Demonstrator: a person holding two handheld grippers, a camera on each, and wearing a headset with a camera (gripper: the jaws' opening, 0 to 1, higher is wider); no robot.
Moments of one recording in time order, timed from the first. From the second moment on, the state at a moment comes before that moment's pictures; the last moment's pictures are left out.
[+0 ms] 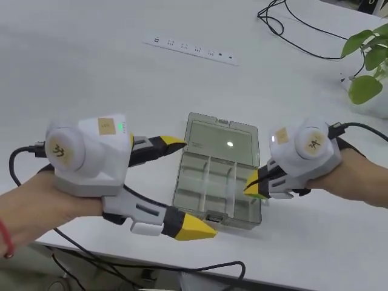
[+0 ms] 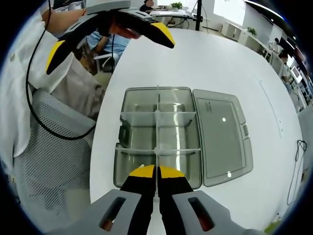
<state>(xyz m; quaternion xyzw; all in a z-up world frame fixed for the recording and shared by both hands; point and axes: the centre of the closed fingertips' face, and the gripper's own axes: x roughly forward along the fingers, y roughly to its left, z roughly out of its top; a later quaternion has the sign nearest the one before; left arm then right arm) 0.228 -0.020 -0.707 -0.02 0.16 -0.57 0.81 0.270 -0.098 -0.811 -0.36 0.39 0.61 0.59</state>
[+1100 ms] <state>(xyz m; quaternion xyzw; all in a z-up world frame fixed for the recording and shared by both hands) 0.228 -0.012 -0.706 -0.01 0.17 -0.56 0.81 0.269 -0.099 -0.814 -0.37 0.39 0.60 0.59</state>
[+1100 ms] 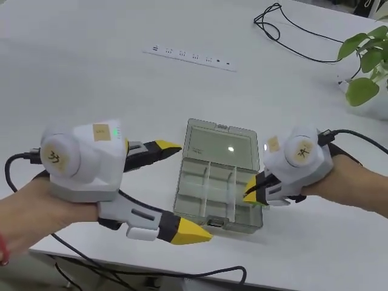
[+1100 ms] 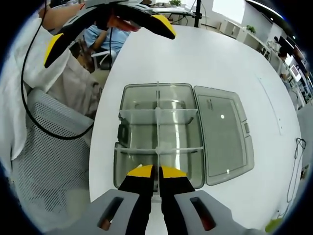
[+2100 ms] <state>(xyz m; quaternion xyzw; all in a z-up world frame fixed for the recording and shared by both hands) 0.237 0.020 -0.722 0.03 0.20 -0.54 0.82 0.251 -0.140 -0.728 -0.23 0.33 0.54 0.74</state>
